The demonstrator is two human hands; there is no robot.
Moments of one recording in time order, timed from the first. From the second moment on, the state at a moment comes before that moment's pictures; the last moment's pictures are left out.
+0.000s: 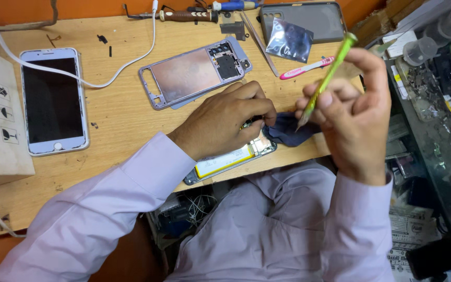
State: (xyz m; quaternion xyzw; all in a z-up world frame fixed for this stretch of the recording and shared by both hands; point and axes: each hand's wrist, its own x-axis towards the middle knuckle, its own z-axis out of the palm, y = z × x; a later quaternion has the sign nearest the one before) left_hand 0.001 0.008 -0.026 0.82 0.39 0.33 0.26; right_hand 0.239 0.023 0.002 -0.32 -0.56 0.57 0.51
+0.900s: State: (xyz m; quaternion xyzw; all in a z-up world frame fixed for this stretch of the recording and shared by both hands) left_hand 0.001 0.011 -0.031 0.81 0.39 0.33 0.27; right_hand 0.216 -0.025 -0.034 -0.42 -0.76 0.25 0.43
